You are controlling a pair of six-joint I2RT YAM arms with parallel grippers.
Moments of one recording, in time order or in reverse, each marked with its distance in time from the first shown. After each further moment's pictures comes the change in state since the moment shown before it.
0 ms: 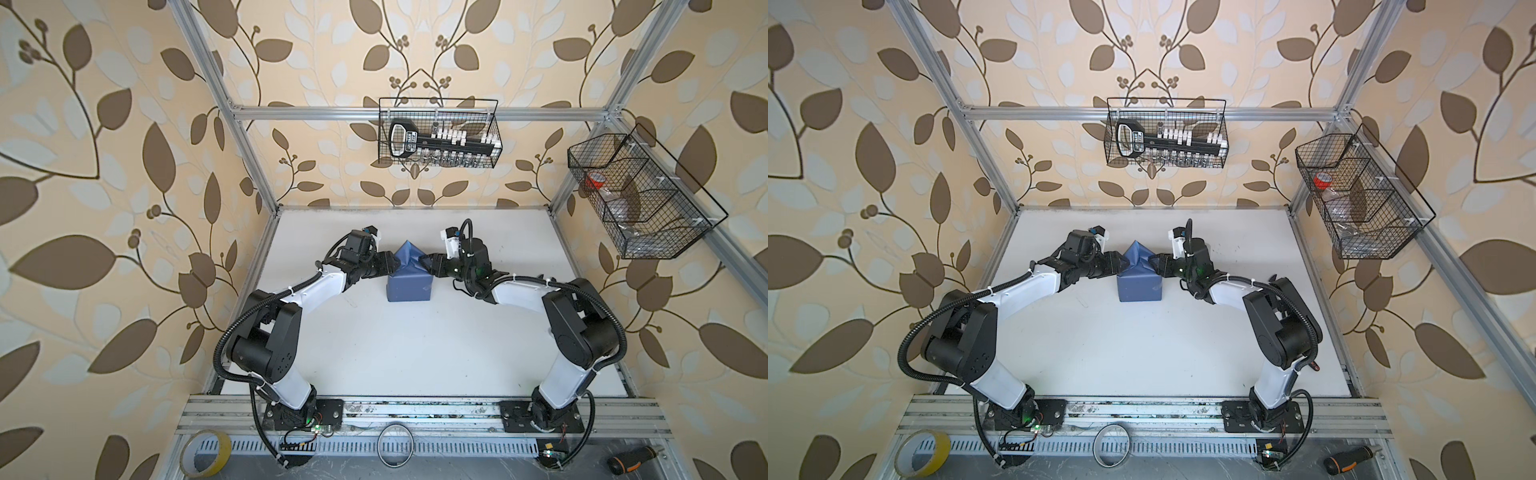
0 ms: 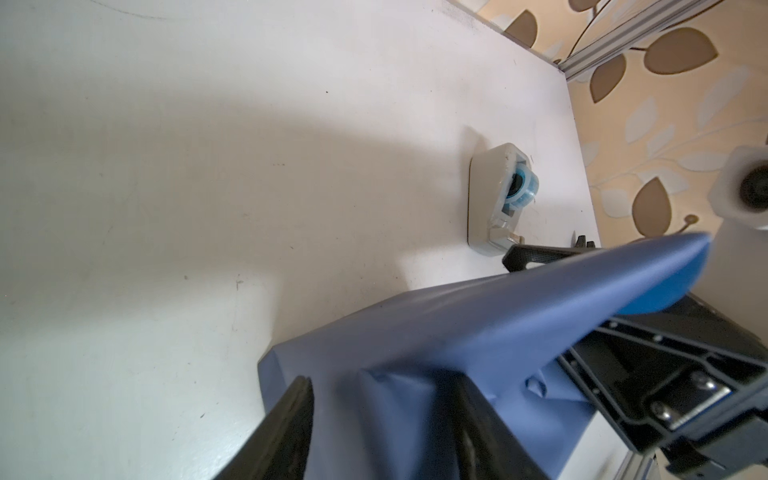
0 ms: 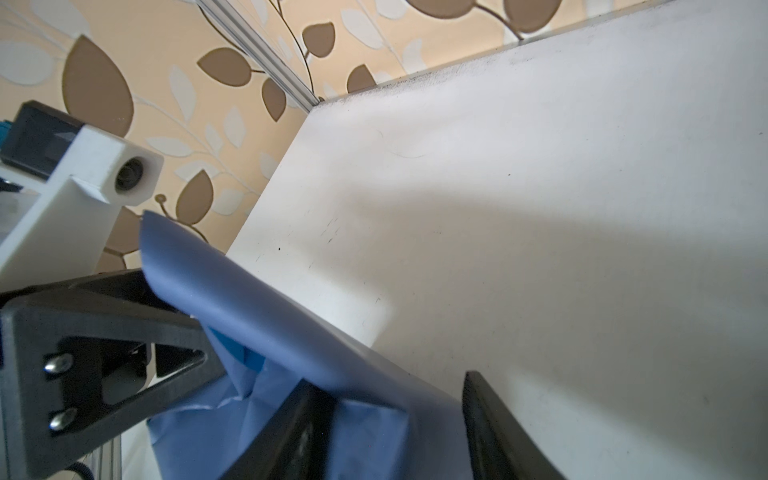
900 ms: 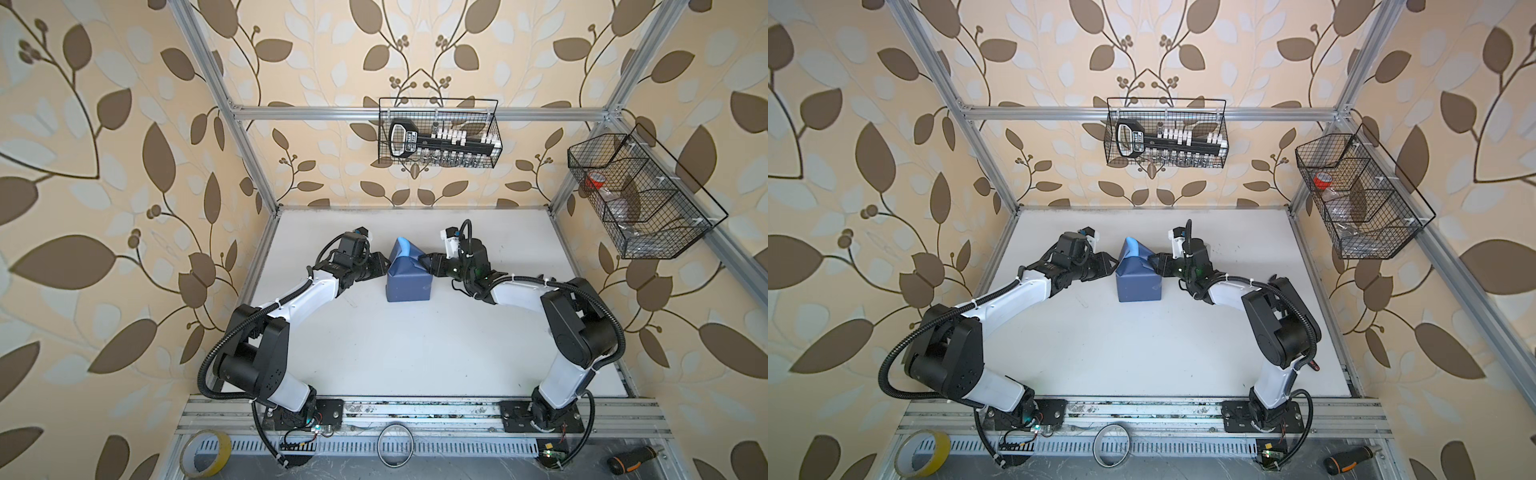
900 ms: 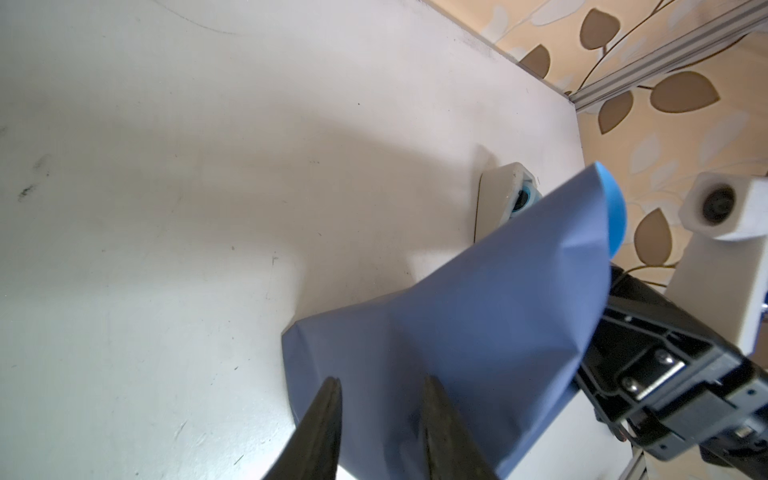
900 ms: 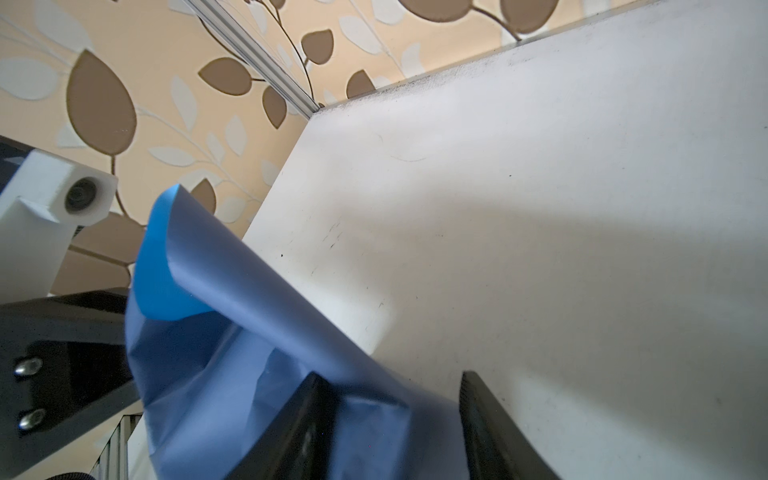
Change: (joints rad) left arm 0.012 -0.101 -0.044 -0.047 -0.057 -0.065; right arm 0.014 0.013 -0.005 0.034 0.021 0.046
